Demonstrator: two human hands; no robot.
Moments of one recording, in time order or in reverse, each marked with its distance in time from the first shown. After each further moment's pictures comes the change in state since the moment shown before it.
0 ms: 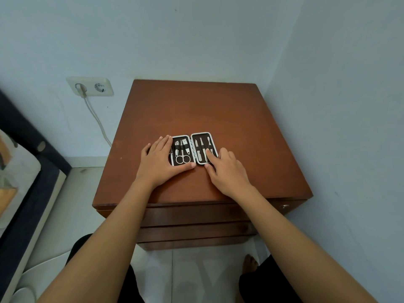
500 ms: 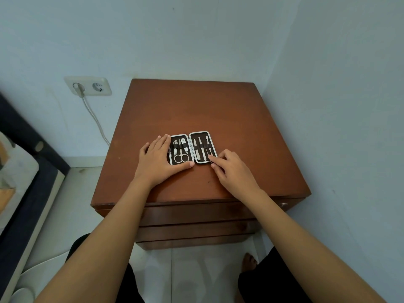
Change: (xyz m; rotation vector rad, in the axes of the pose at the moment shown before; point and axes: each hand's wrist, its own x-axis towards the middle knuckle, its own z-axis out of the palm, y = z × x) left_hand -0.003 0.001 0.000 -0.017 0.001 -0.004; right_hand -0.014 0.017 -0.004 0.155 0.094 -0.094
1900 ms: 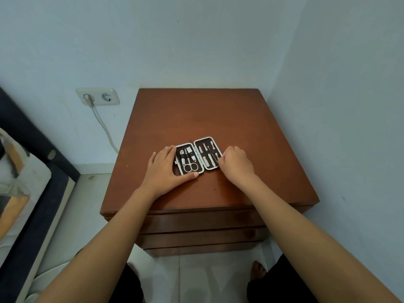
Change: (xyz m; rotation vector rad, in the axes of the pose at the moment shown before) left_hand -0.026 0.010 0.020 -0.108 -0.100 0.011; right_hand 0.022 0.004 0.001 -0.009 -0.147 0.461
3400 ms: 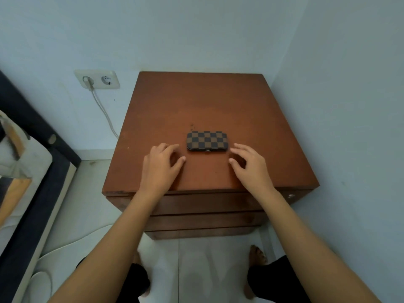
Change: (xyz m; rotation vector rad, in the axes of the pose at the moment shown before) left_hand -0.001 0.020 -0.048 0.005 0.348 -0.001; right_hand -0.017 0.020 -0.020 0.355 0.278 -0.298
